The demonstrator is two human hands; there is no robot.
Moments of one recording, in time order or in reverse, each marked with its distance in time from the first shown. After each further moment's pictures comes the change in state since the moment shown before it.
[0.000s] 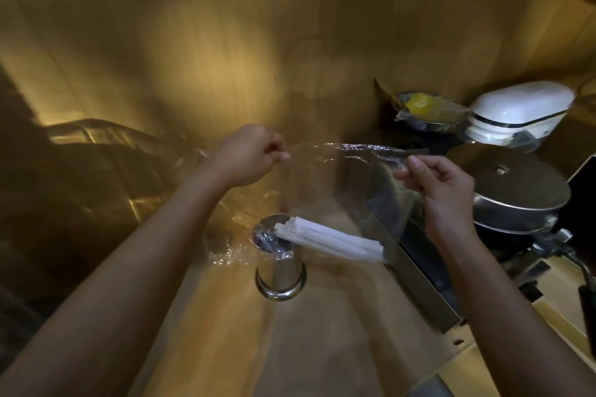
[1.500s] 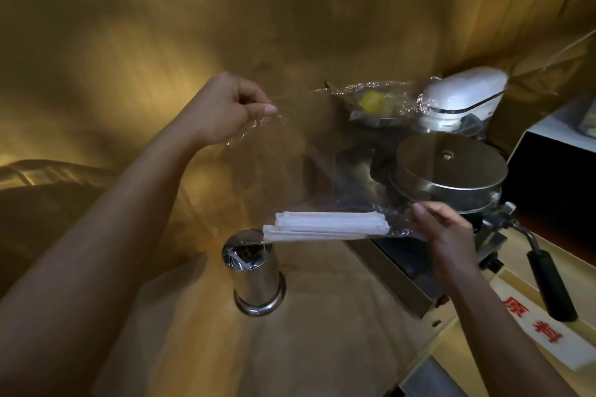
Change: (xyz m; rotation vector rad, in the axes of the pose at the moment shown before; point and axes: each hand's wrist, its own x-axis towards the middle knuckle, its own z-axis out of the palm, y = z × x) left_hand 0.057 0.045 -0.035 -0.373 0.009 0.129; right_hand -0.037 0.043 -0.081 -0.037 0.174 0.175
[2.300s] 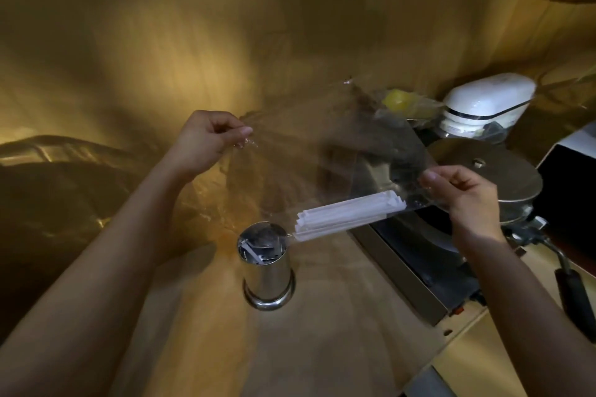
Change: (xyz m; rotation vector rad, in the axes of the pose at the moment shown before) left_hand -0.038 -0.089 0.001 -0.277 0.169 -0.186; right_hand 0.024 -0.050 0.036 -0.161 -0.089 -0.133
